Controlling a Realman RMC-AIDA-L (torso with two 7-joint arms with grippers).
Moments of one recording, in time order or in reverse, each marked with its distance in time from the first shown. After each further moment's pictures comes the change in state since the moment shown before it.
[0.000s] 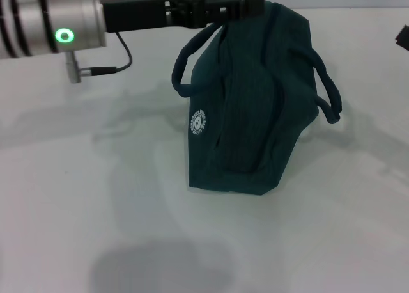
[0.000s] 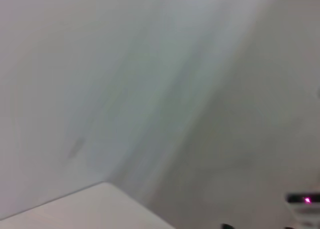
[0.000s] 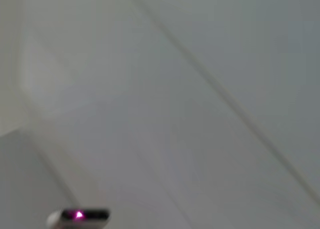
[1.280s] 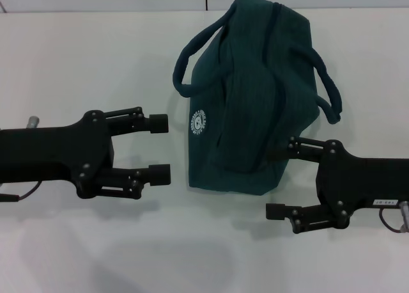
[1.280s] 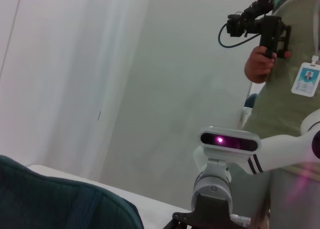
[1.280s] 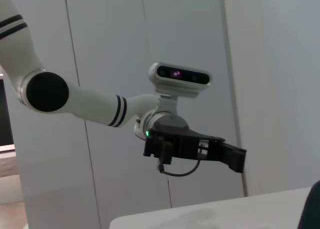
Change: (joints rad) left arm 0.288 0.085 -0.017 -0.094 -0.002 0.427 0.504; right arm 0.049 0.078 -0.382 -0.133 -0.210 0.007 -0.487
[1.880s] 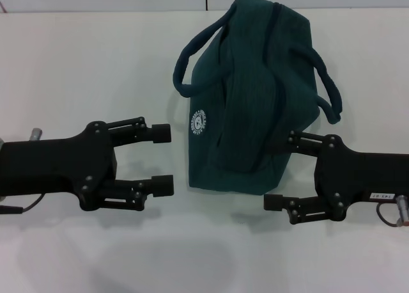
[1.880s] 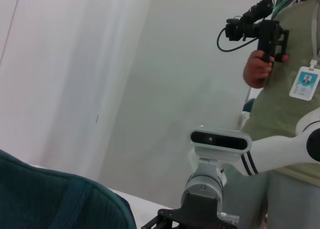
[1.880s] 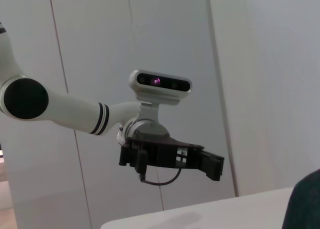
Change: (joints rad) left arm 0.027 -0.019 0.002 -0.002 0.002 0.007 0.020; right arm 0.010 -0.001 -0.002 0.025 0.022 0.022 0.008
